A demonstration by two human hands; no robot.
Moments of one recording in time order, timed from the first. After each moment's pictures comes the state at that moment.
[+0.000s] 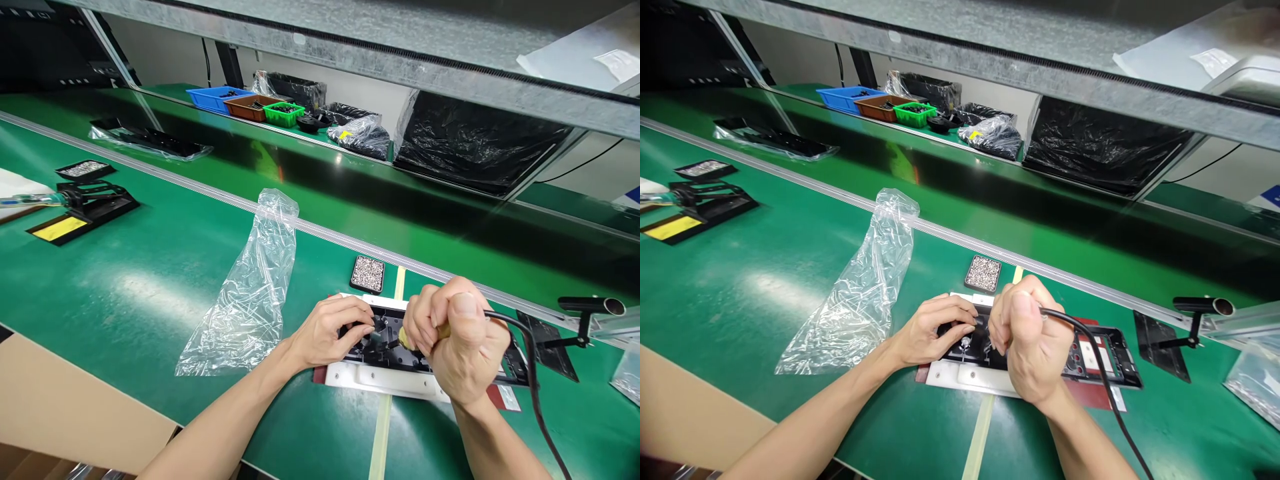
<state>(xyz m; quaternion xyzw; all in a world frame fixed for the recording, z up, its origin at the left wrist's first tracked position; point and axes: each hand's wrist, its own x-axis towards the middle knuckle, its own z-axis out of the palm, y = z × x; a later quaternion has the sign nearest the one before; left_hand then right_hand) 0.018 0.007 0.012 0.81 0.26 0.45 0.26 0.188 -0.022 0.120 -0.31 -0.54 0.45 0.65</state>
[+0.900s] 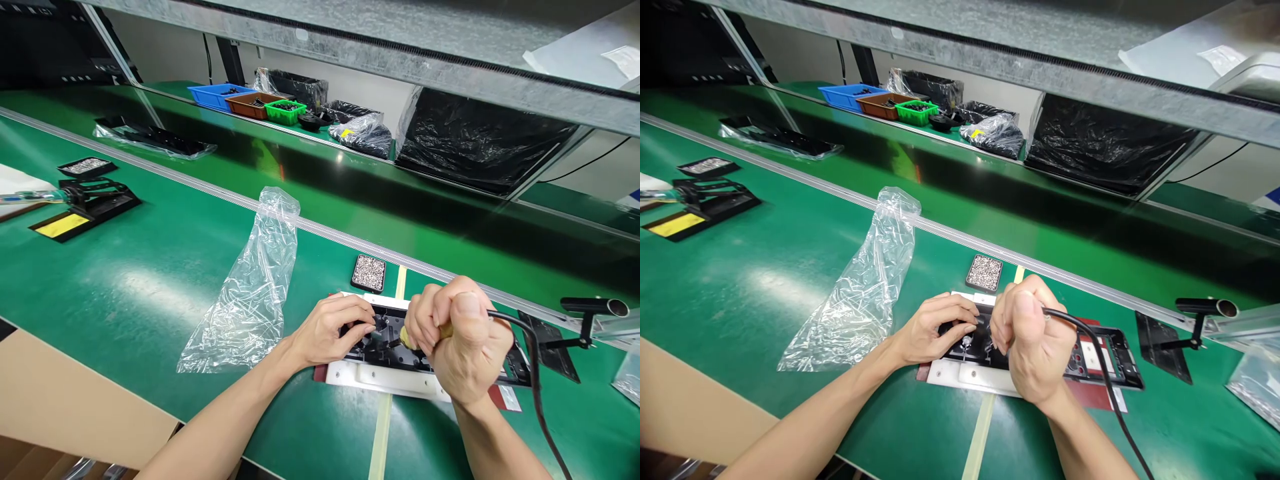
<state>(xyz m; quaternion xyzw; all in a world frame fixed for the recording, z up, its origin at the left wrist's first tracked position) 0.020 0.007 0.012 0.81 0.26 0.45 0.26 0.190 -0.023 0.119 -0.30 -0.54 0.44 0.65</state>
